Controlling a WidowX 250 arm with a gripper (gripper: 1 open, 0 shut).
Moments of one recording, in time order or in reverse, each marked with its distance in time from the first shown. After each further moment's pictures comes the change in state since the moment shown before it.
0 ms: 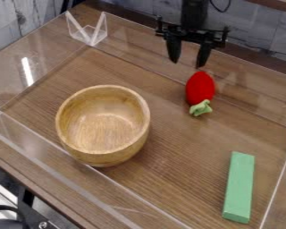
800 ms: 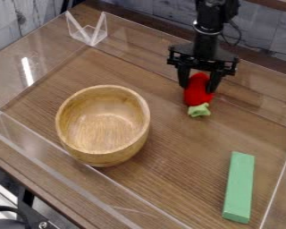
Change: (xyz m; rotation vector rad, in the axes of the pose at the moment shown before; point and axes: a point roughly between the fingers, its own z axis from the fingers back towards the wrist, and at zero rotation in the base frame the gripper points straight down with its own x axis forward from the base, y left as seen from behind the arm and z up) arm -0.009 -0.019 -0.041 0.024 0.022 0.035
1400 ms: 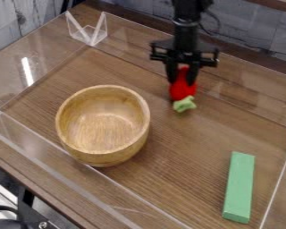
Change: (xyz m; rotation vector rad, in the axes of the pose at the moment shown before) arm 0.004 0.042 0.013 -0.063 0.017 0.087
